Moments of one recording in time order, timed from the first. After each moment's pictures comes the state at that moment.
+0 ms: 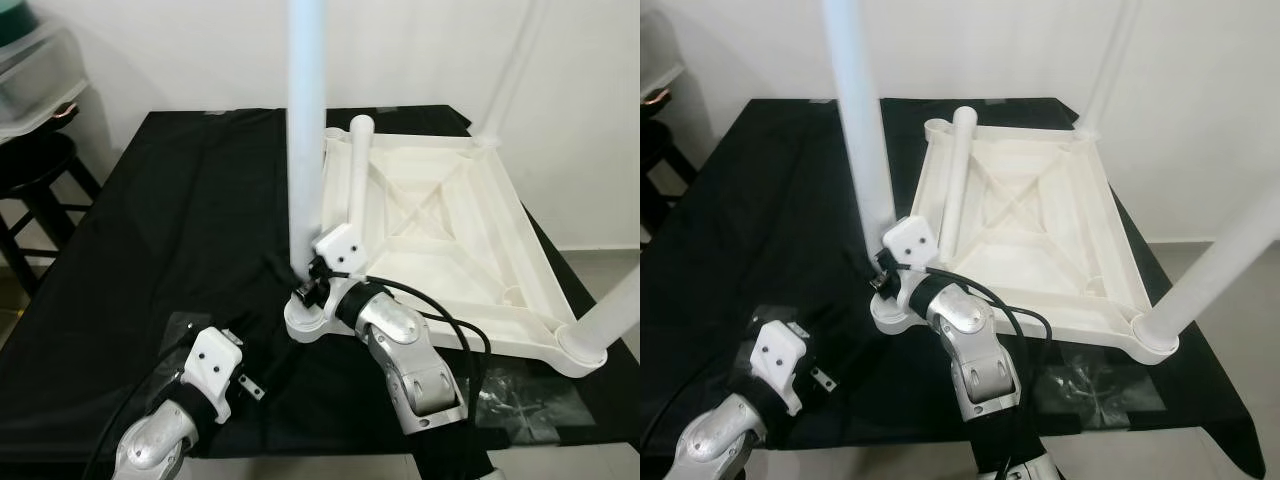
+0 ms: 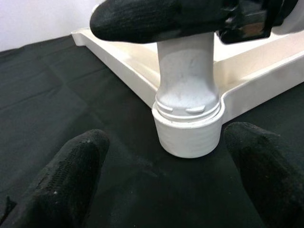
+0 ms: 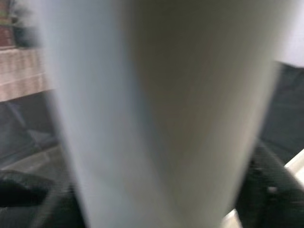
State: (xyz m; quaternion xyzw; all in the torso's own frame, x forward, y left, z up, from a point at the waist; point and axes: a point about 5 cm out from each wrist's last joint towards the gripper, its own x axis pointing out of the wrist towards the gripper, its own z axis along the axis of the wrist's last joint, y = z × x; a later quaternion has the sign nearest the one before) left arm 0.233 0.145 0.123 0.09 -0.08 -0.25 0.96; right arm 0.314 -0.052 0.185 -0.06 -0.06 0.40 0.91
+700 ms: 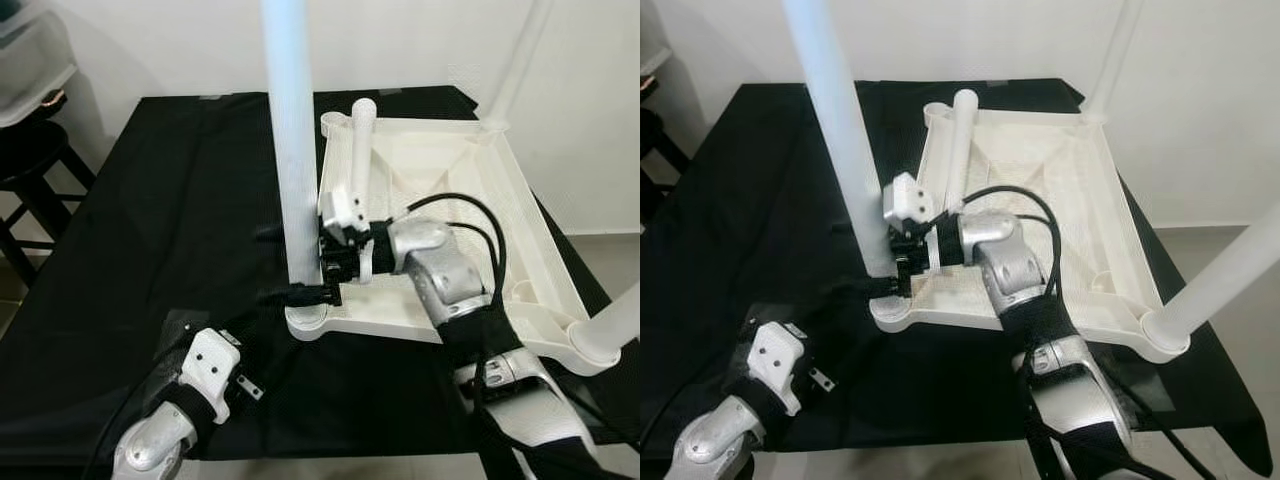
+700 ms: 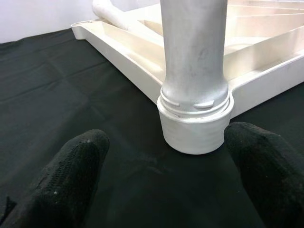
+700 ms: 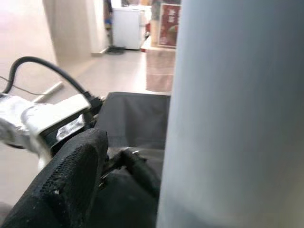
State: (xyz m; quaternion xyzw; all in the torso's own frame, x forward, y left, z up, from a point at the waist) left arm 0.226 0.150 0.123 0.09 -0.08 -0.24 0.96; right arm 0.339 -0.057 0.240 -0.11 -0.05 0.74 0.66
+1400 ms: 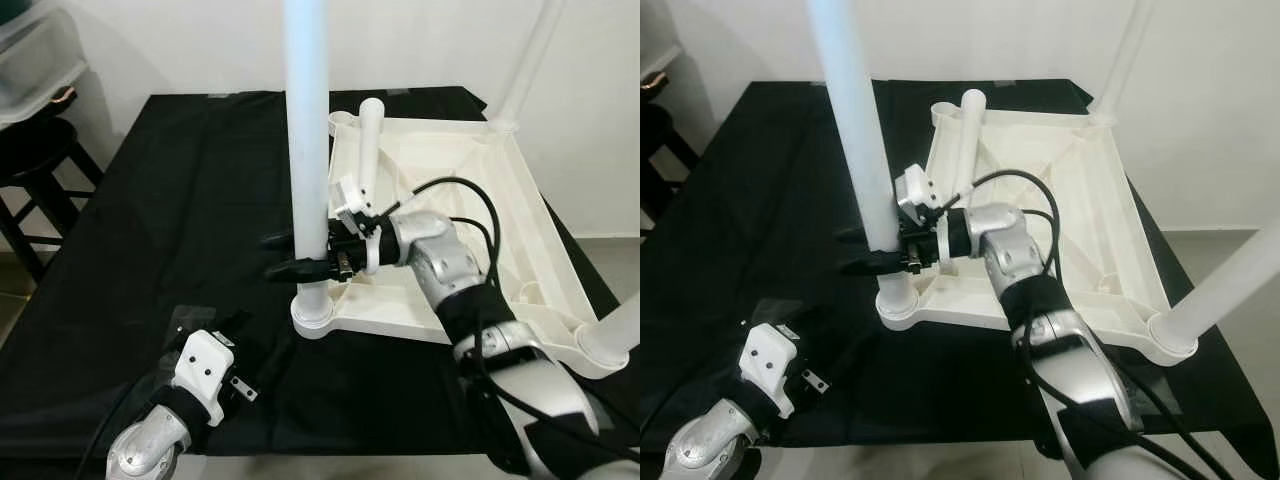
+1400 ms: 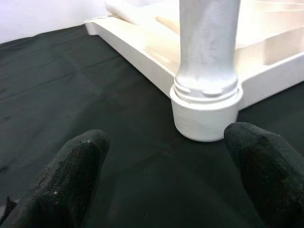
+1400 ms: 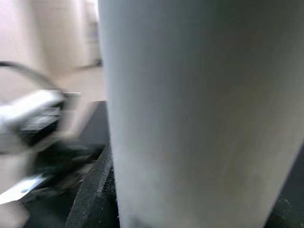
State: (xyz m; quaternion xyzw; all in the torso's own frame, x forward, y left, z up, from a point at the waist) left arm 0.225 0.154 0.124 0.09 -0.08 -0.23 0.96; right arm 0.352 -0.081 0.231 -0.09 -0.08 0.66 0.74
